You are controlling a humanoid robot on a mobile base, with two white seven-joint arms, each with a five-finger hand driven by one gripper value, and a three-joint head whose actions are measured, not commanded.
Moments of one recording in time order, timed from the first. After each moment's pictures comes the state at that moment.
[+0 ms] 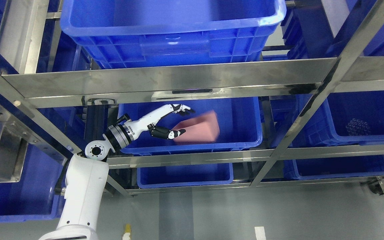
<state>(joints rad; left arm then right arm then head) -0.75 0.00 0.05 -0.70 -0.41 -0.75 -0.79 0.00 0.00 0.00 0.00 0.00 0.02 -0.04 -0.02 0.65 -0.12</state>
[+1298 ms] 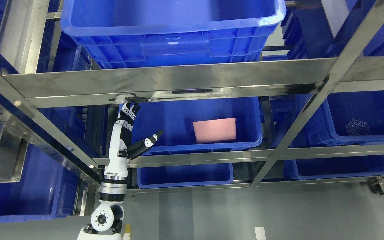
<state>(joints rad) -0.15 0.00 -0.14 -1.43 0.12 -0.53 -0.07 0.00 0.00 0.00 0.00 0.00 0.02 -0.04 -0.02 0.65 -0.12</state>
